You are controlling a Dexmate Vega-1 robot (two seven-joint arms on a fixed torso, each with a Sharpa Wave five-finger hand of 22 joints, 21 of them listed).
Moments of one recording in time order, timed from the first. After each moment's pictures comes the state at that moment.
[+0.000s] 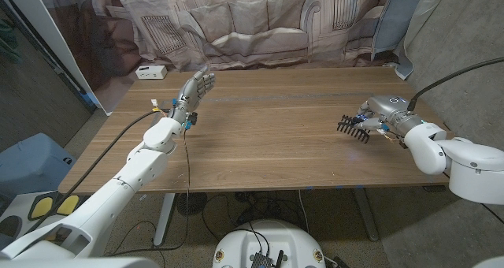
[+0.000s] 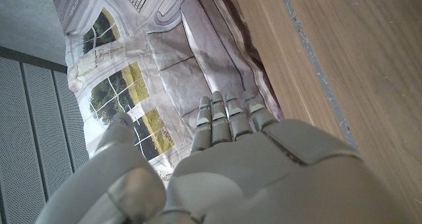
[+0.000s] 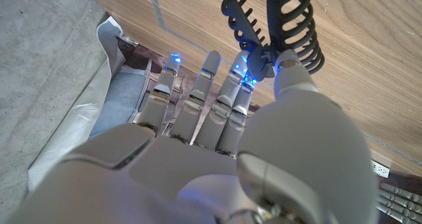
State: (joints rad) left arm 0.89 0.60 0.33 -1.50 -0.58 -0.27 0.05; left_hand 0.21 0.04 0.37 -0.12 0.18 0.35 0.11 0.19 0.18 0.34 0.08 0.22 0.20 0.28 0.07 0.19 0.17 0.16 0.11 0.20 0.18; right arm -1.30 -1.55 -0.30 -2.37 -0.14 -0.77 -0.32; right_hand 0.94 0.02 0.26 -0.14 0.22 0.96 -0.11 0.33 0.21 1.15 -0.19 0.25 0.20 0.86 -0.11 0.29 0.24 0.58 0.19 0.19 0.17
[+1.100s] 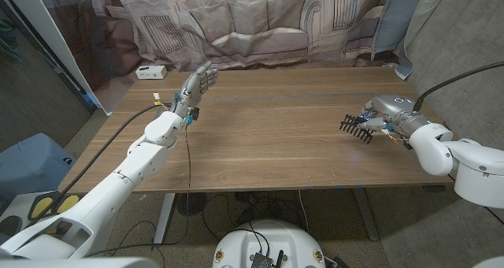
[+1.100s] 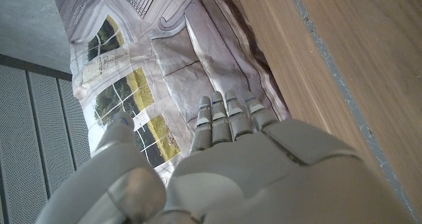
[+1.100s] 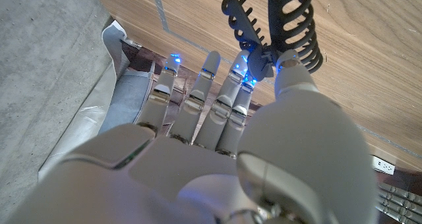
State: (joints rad) left arm 0.86 0.61 0.34 -1.53 -0.57 -0.23 0.04; left_hand 0.22 0.05 0.38 -0.13 0.18 0.35 0.11 0.19 0.18 0.34 0.08 0.22 0.20 0.28 0.07 0.19 0.17 0.15 0.11 0.20 0.18; right arm -1.55 -1.48 -0.02 -2.35 -0.20 -0.73 -0.26; right_hand 0.94 0.02 0.24 -0.13 0.21 0.97 -0.11 0.33 0.21 1.16 -0.19 0.25 0.20 0.86 -0.11 0.28 0.24 0.58 0.19 0.19 0.17
